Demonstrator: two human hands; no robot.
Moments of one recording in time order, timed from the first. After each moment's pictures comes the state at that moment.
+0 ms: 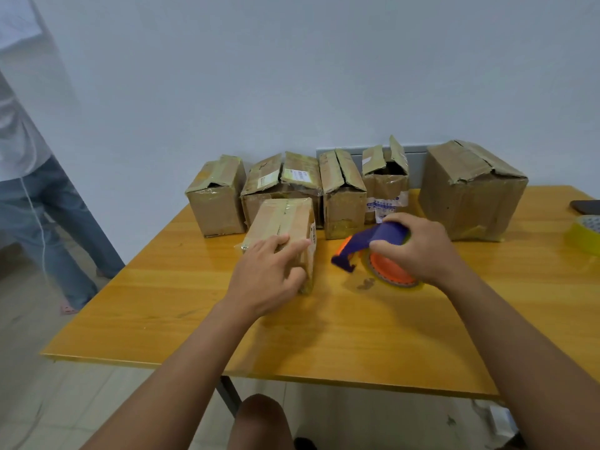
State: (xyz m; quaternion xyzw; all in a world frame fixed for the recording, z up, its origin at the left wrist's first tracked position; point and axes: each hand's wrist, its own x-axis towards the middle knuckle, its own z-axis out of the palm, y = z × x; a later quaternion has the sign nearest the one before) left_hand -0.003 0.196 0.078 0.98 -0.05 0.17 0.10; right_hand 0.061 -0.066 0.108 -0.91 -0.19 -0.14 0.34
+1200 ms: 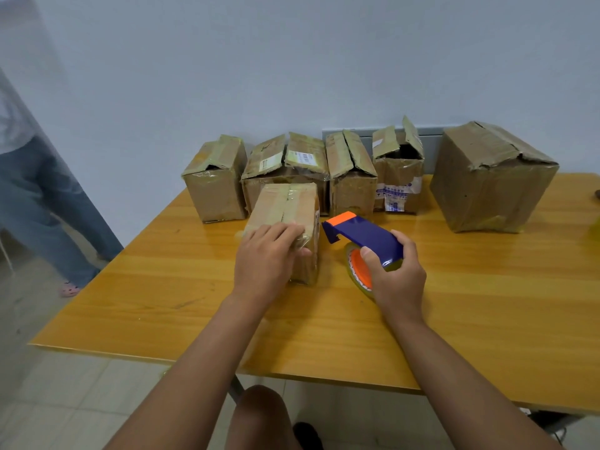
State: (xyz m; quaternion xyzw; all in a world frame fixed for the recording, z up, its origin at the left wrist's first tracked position) left_hand 0.024 0.203 0.051 0.93 -0.06 0.36 0.06; right_hand 0.056 -0.004 0.007 -0.76 -0.04 -0.25 0.60
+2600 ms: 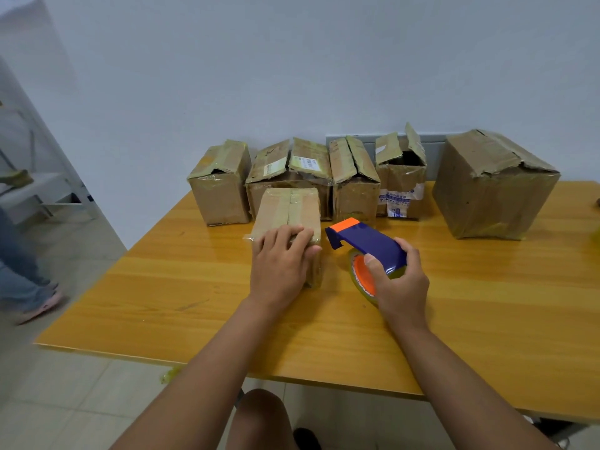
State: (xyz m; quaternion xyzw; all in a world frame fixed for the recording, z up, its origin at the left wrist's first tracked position) left_hand 0.033 0.190 0.038 0.92 -0.06 0.39 0.07; right_hand 0.053 -0.007 0.007 -0.76 -0.04 -0.23 0.60
